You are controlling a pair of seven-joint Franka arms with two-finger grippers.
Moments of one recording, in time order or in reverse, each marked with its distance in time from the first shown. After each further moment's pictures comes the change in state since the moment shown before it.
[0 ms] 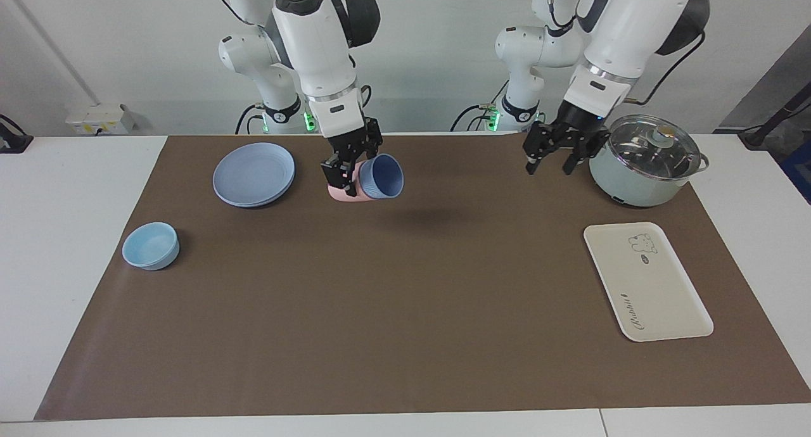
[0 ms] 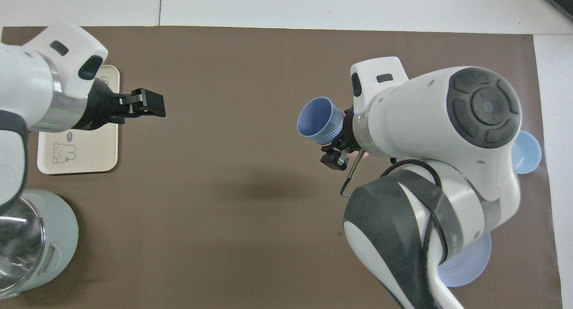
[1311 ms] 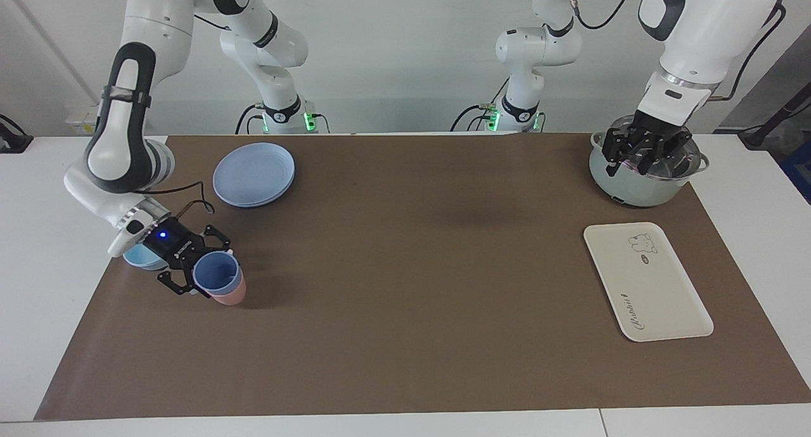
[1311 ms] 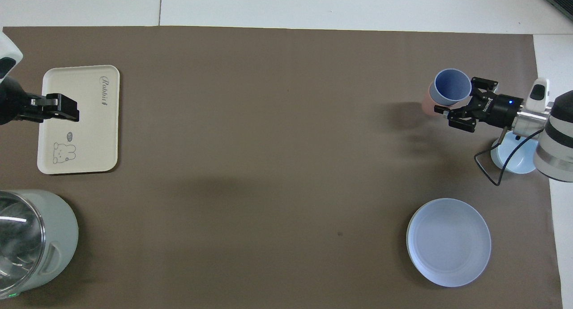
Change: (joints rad) left arm 0.180 0.028 0.043 0.109 0.259 -0.221 0.264; right arm -0.604 0.075 -0.014 -0.228 0.792 0.198 -0.968
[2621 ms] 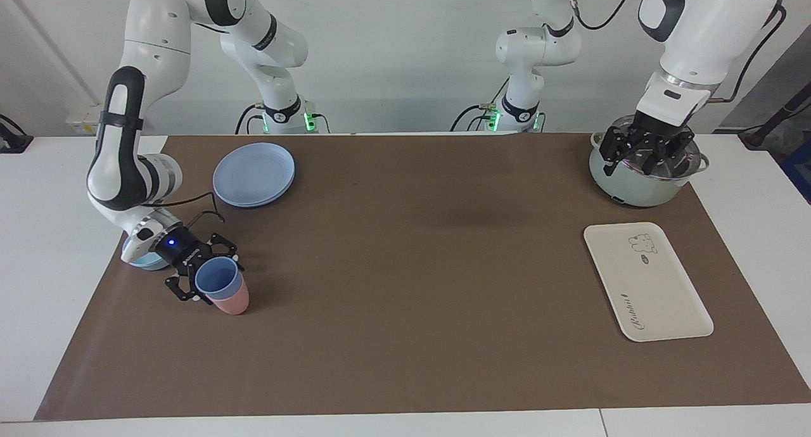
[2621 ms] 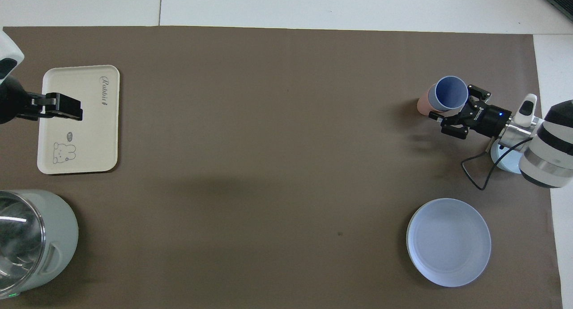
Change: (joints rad) left arm 0.008 0.002 0.001 0.000 0.000 0.009 0.069; right arm -0.128 0.269 0.000 -0.056 0.628 -0.055 -0.624
